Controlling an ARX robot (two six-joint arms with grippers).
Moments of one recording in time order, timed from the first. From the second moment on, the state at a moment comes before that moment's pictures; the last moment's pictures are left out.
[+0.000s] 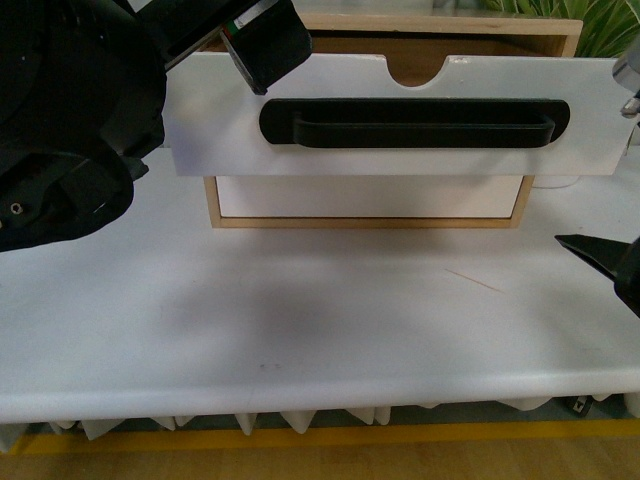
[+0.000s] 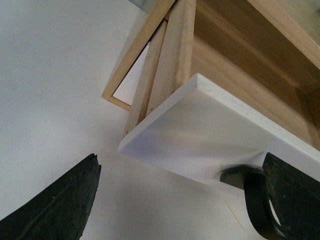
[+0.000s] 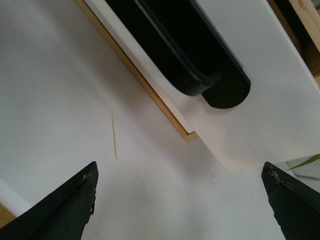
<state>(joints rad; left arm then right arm) -0.53 1.43 0.84 0.22 -0.46 -0.78 0.18 1.29 0.61 0.35 -0.13 -0.83</state>
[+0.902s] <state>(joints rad) -0.47 1.57 0.95 0.27 -0.36 -0.76 0.22 1.52 0.82 0.36 -0.11 -0.84</state>
